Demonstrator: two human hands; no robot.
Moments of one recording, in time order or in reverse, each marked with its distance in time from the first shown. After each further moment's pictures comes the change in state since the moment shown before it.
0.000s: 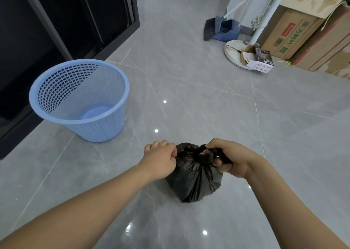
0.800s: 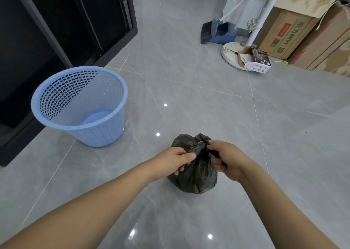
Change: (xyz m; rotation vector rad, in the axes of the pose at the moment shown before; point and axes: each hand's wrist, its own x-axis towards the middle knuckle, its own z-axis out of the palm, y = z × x) left_hand -0.002 0.029 -0.019 -0.722 -0.324 -0.140; right_hand 0.005 0.012 0.008 0.056 0.151 -0.150
